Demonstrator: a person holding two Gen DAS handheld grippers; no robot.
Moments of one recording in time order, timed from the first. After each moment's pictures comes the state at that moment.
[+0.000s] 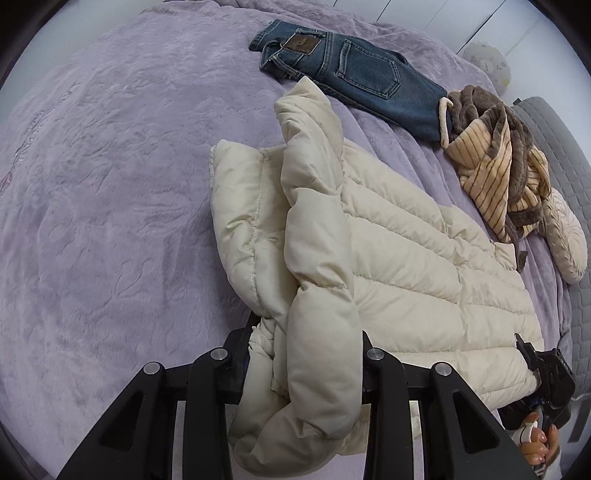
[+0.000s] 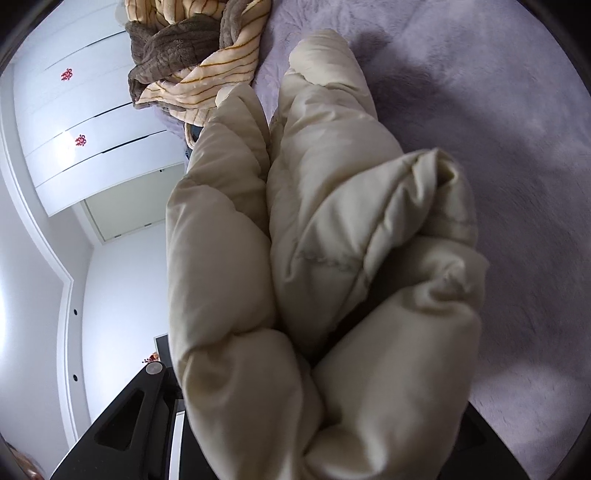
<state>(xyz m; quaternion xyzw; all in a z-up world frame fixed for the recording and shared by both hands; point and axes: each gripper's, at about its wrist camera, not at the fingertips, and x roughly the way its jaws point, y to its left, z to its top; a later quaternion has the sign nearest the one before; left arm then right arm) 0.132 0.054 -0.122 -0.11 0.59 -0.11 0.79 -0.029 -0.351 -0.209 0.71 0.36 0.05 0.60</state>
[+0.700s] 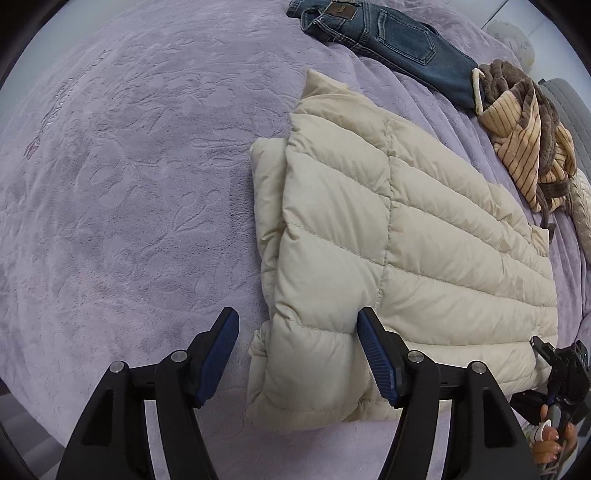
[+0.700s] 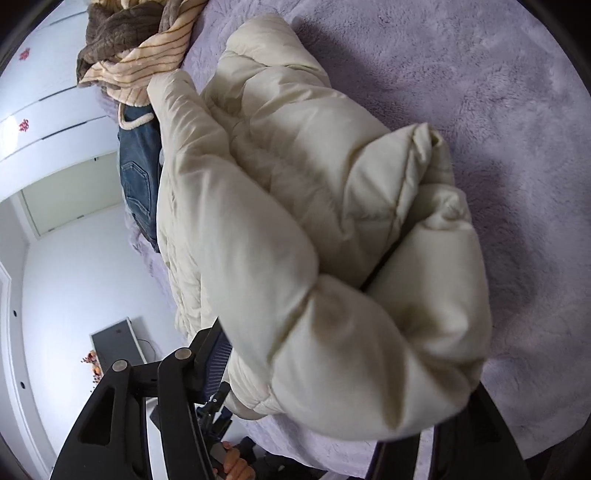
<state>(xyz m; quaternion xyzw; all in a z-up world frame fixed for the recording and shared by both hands) 0.101 0.093 -0.136 -0.08 0.64 -0.07 0.76 -0.046 -0.328 -0.208 0.64 0.48 -0.04 0.60</state>
